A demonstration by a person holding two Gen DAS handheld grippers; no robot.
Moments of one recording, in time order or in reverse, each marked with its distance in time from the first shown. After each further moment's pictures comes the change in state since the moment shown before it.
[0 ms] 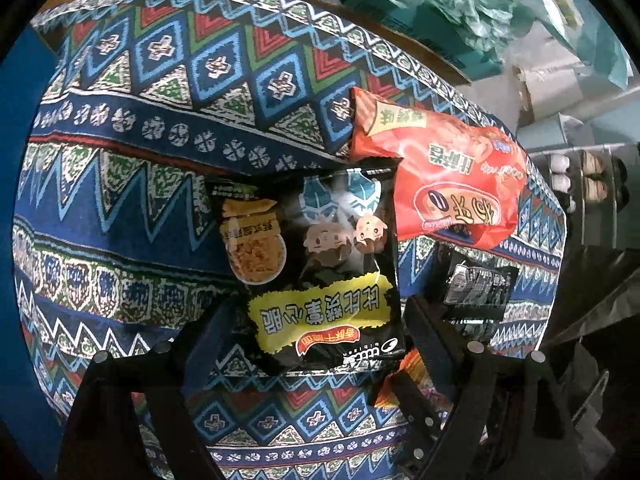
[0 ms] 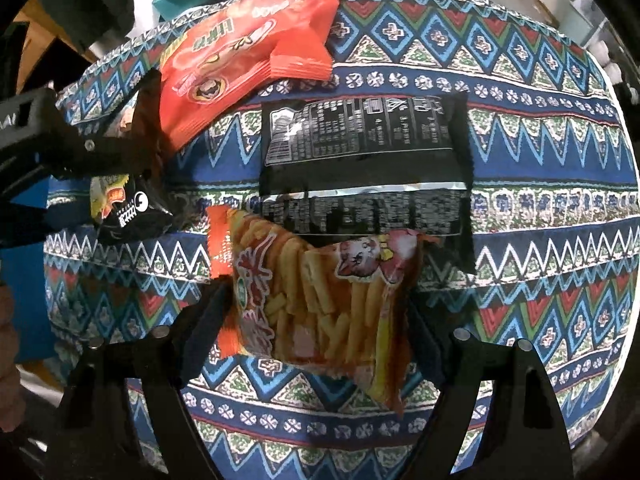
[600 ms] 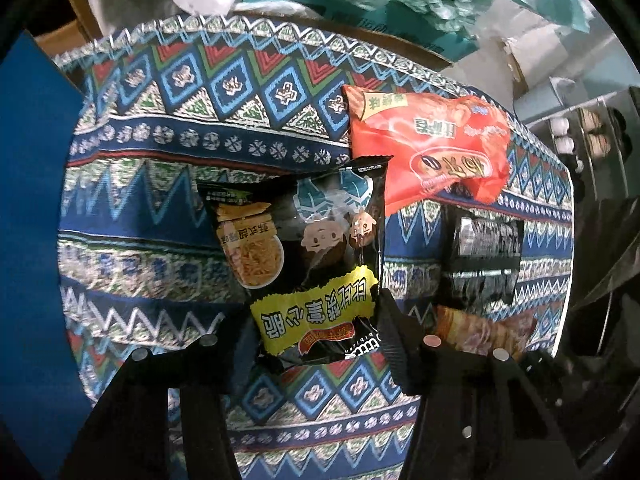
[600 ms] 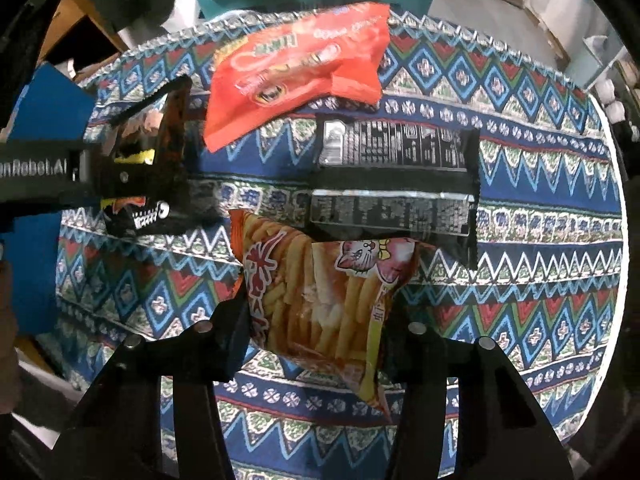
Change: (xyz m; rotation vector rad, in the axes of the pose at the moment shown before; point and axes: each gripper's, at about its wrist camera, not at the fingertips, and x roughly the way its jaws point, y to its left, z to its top) left arm -0.031 0.002 -0.026 0.153 -0.054 0.092; right arm -0.026 0.033 -0.005 -0.103 -0.048 -0.015
